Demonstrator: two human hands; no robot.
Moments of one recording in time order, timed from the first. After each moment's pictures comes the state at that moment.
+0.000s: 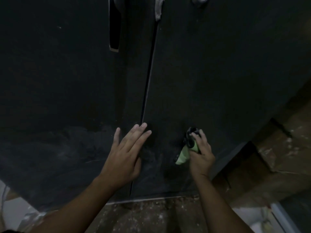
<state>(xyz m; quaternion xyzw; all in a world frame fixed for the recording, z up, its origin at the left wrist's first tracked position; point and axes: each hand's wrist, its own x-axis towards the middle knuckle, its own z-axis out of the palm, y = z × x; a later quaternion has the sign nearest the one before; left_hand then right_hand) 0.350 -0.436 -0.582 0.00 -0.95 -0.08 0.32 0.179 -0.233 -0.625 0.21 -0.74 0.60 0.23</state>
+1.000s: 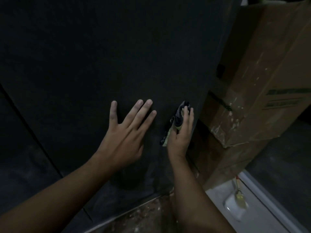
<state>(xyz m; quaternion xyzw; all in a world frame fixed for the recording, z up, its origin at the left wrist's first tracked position) 0.194 -0.306 -0.520 -0.09 -0.93 0.23 0.28 0.091 -0.148 -0.598 0.10 -0.77 0.53 0.34</state>
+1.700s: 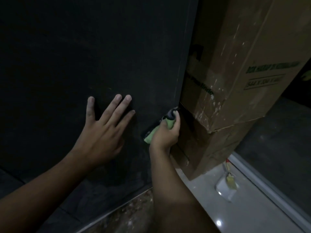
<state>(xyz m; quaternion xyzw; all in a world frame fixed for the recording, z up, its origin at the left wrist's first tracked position) 0.170 -0.288 -0.538 -0.14 -0.92 0.26 0.27 0.082 -0.147 -0.609 -0.22 -0.54 0.77 0.25</state>
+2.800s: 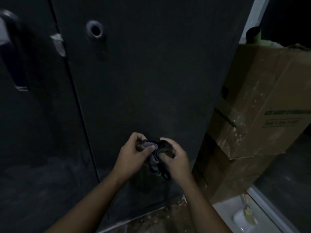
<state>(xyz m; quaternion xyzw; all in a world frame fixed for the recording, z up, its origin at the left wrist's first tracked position) 0.253 -0.313 -0.512 0.08 -0.78 -0.59 0.18 0.191 -0.160 -0.552 0.22 -0.70 0.68 0.00</state>
